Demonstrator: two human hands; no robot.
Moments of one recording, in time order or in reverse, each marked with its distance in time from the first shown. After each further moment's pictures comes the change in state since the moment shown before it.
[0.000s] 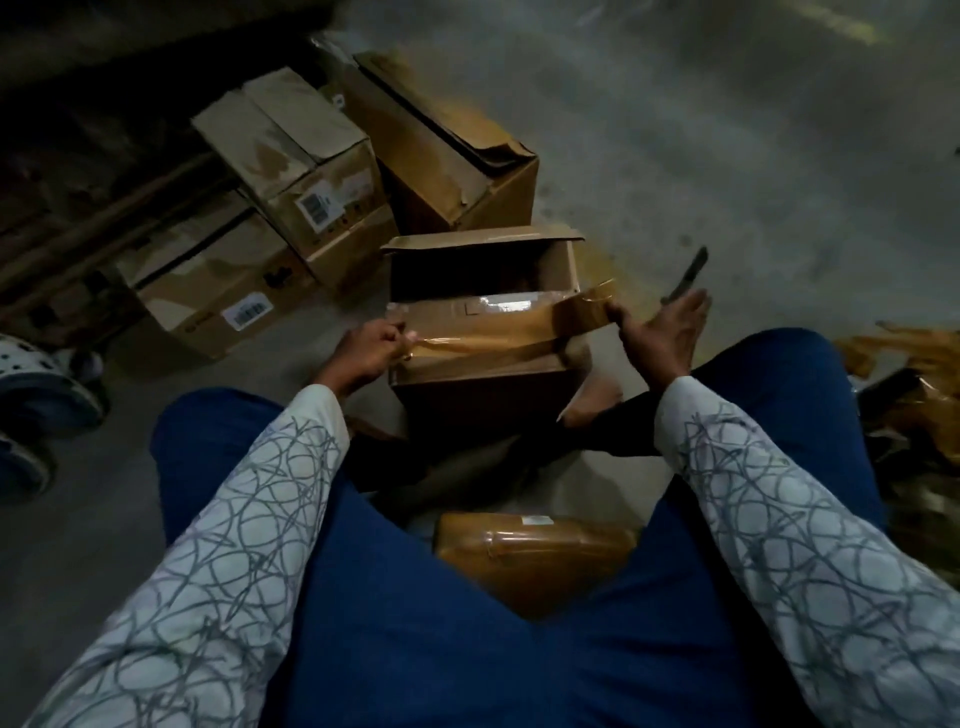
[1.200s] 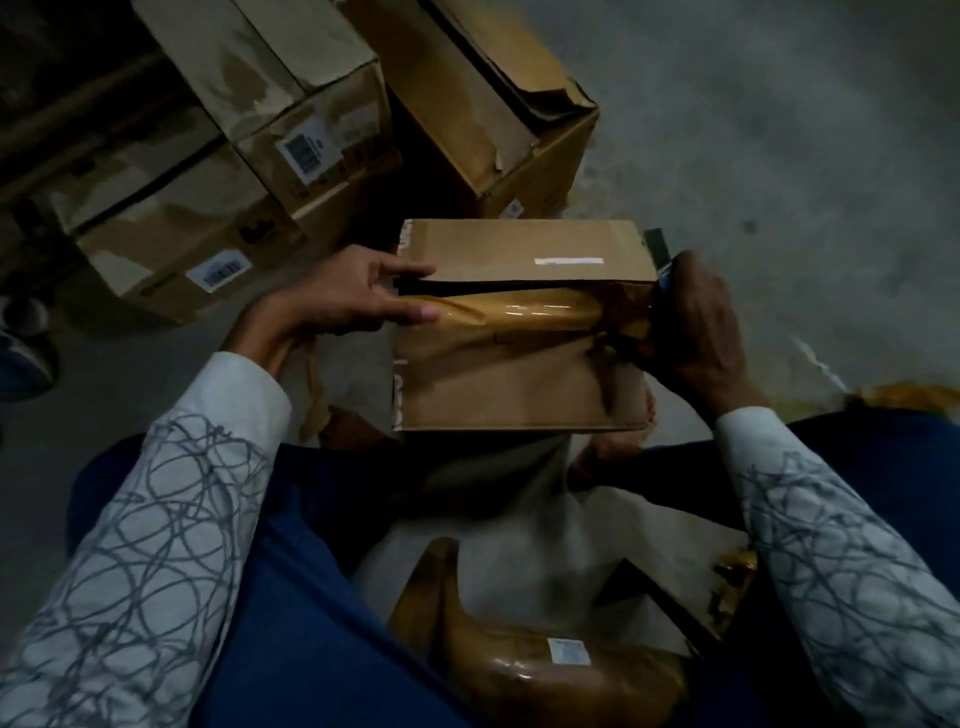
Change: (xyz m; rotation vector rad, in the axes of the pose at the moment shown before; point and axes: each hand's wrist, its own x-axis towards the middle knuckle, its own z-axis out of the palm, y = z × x) left_hand 0.083 0.042 -0.078 -0.121 -0.320 -0.027; right_hand 0.077 -0.046 0.048 -0.320 -0.118 -0.838
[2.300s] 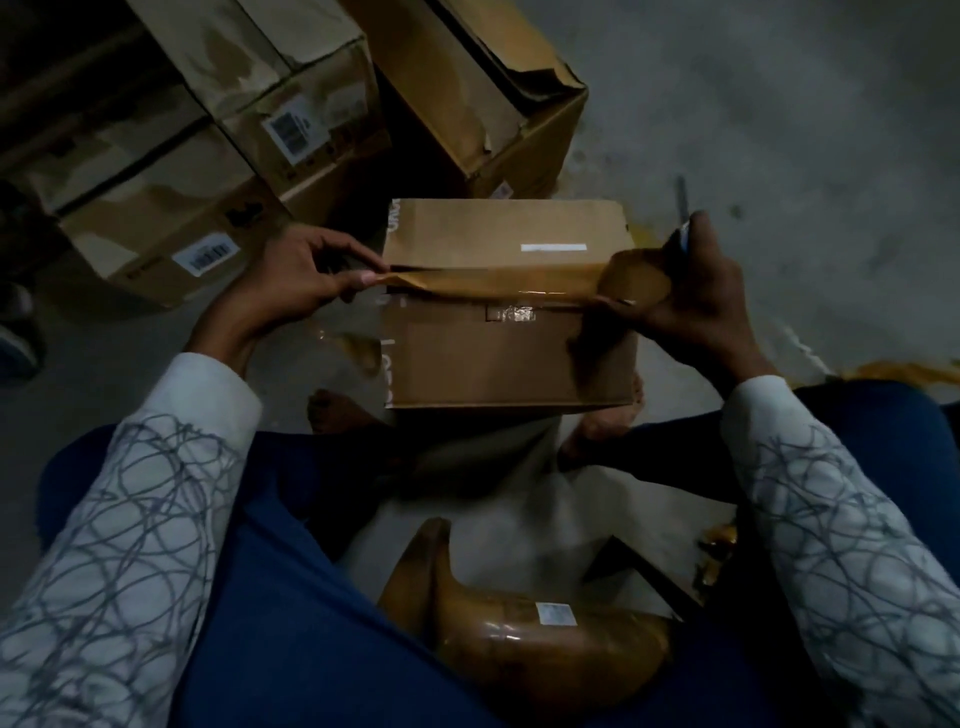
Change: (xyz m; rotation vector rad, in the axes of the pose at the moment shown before) left_hand -0.014 -0.032 -0.006 0.120 0.287 0.199; right_hand 0.000 -0.003 -0.024 0.310 -0.023 0.151
